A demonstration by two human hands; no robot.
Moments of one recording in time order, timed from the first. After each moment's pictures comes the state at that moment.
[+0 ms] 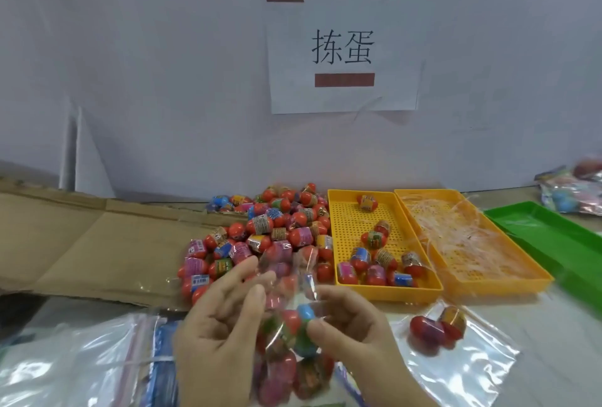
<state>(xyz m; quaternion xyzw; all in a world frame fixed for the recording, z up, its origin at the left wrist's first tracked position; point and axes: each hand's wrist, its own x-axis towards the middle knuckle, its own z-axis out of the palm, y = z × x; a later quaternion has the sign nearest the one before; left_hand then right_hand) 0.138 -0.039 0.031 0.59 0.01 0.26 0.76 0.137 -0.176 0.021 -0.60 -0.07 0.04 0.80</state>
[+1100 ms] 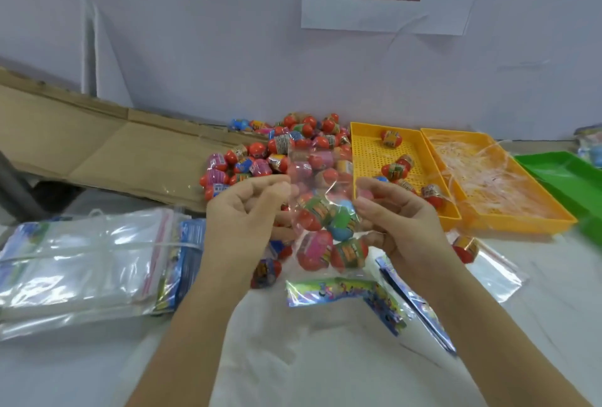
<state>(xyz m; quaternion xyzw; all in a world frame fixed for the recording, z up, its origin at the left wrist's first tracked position) 0.150 -0.021 0.029 0.63 0.04 0.09 0.77 0.151 -0.208 0.029 -0.61 -0.01 0.02 0.79</state>
